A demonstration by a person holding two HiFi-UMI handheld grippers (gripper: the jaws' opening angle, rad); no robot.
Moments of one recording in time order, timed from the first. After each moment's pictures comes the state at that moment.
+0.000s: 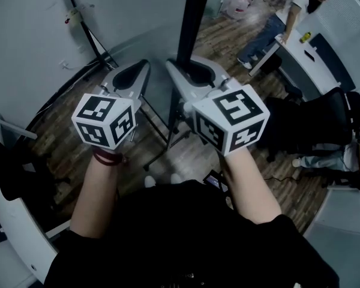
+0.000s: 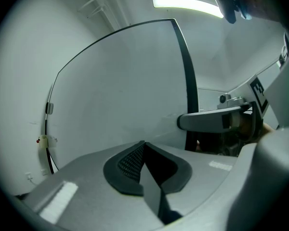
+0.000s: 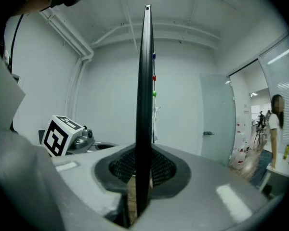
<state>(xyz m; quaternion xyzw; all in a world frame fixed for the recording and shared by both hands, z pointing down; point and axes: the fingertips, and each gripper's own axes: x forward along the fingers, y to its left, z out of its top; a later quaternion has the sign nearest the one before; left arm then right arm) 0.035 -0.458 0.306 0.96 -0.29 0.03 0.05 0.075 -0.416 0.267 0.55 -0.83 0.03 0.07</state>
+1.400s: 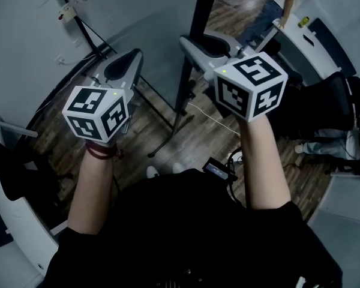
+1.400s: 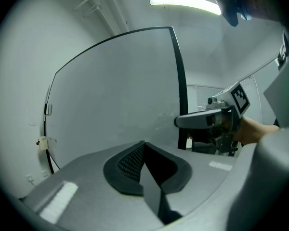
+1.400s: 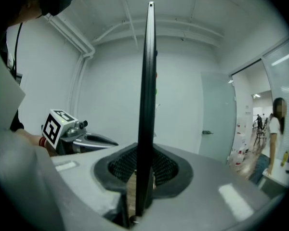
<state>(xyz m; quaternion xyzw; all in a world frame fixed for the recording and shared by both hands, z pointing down) 0.030 -0.454 0.311 0.96 -0.28 0.04 0.04 0.116 -0.424 0.273 0.54 -0.84 0.03 0.09</state>
